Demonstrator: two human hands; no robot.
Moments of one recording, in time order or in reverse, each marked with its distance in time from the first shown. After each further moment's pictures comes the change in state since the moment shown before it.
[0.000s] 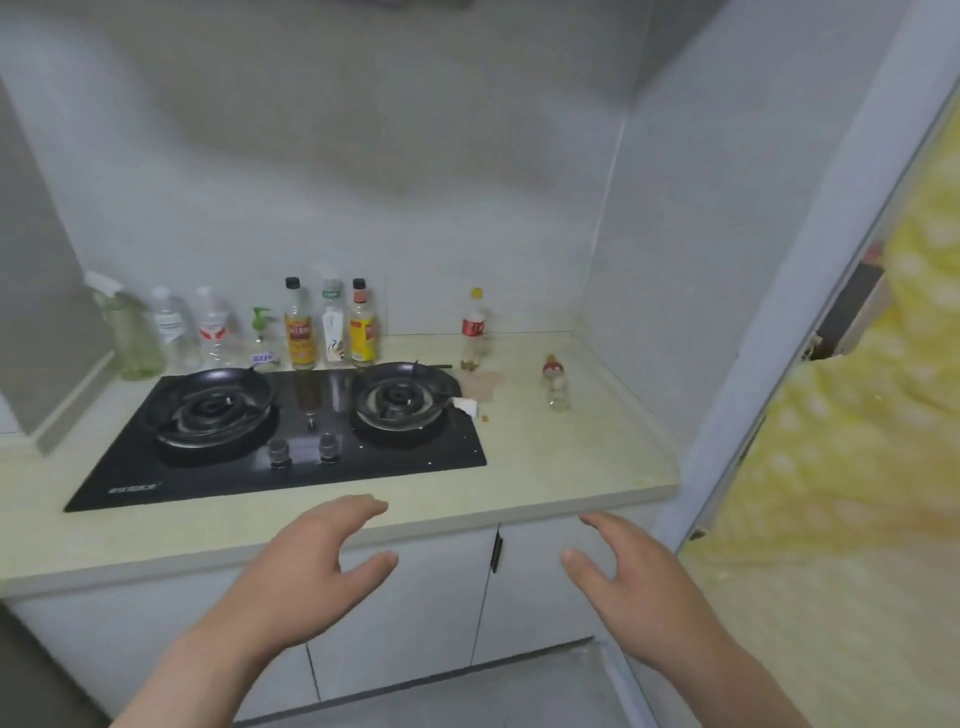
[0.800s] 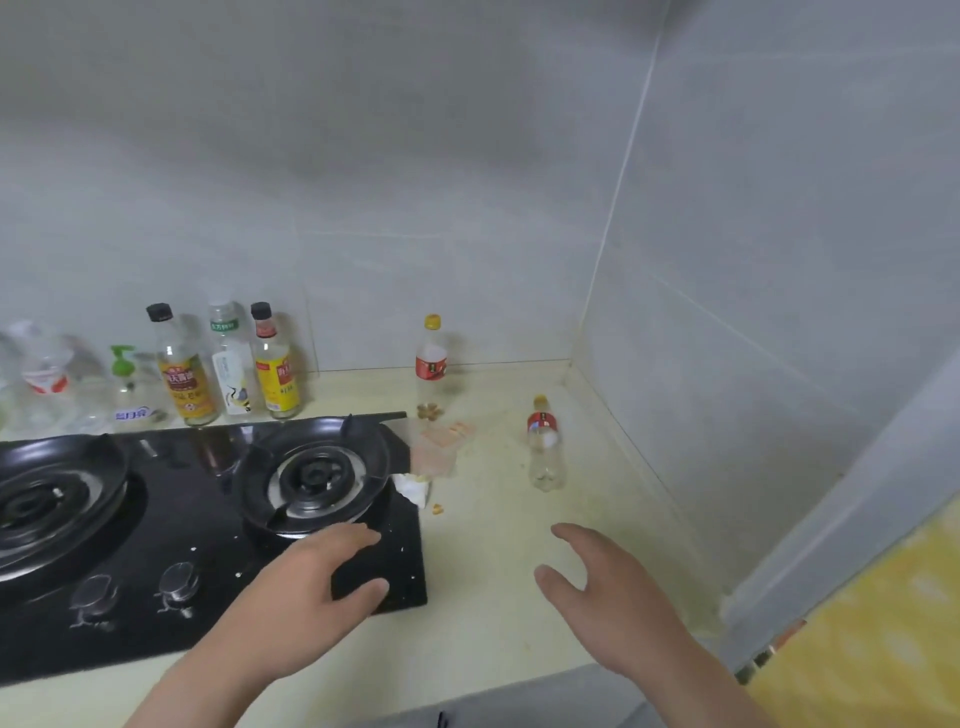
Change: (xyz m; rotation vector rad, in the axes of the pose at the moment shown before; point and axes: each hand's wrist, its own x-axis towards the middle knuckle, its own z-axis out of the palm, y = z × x) left_hand 0.316 0.006 0.092 -0.015 -0.094 -0.059; right_hand 0.331 0.082 -0.026 0.074 -0.134 0.018
